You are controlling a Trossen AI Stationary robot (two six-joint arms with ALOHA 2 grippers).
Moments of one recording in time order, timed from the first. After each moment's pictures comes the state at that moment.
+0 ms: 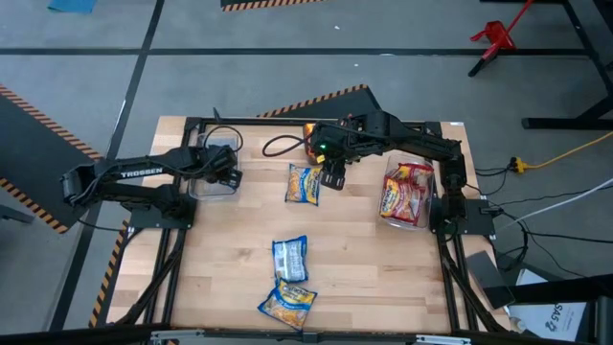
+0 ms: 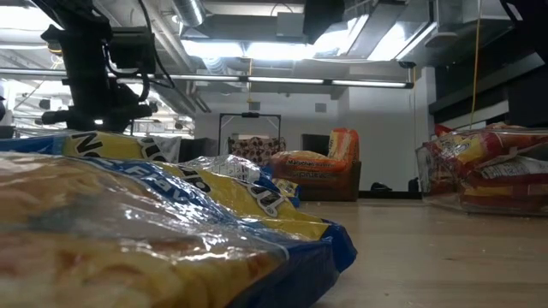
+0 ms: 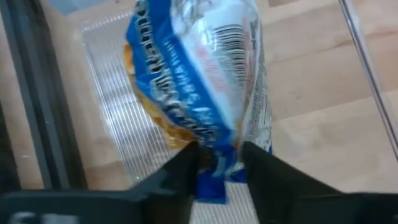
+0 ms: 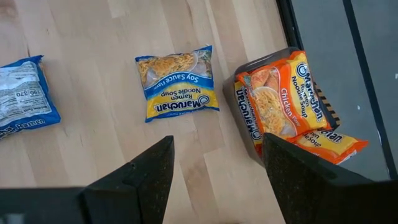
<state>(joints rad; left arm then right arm) 0.45 1.00 0.57 -0.84 -0.27 -0.86 -0.09 1.99 2.36 -1.54 0.22 0.10</state>
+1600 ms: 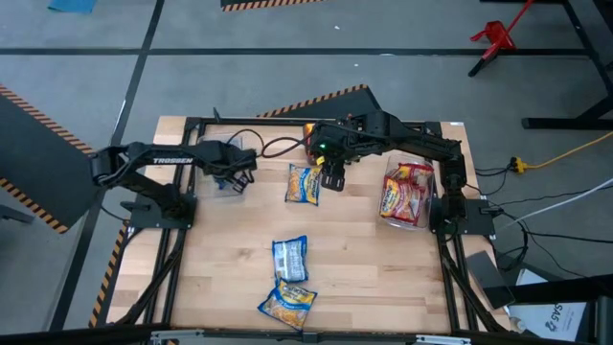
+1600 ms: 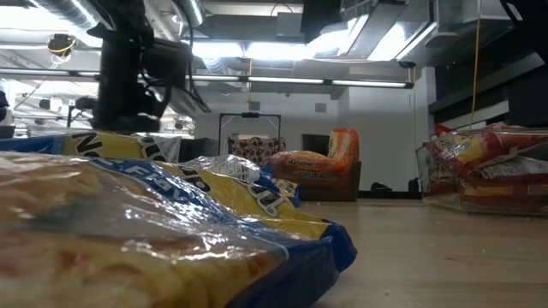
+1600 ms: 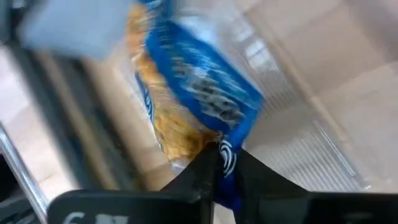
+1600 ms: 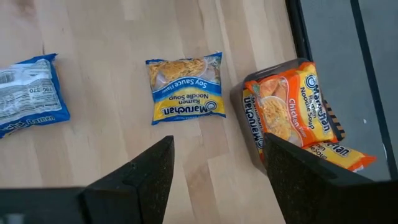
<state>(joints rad) 0.36 1.35 0.80 -1.05 -0.37 -0.70 -0.09 1.99 2.36 -1.52 0.19 0.05</state>
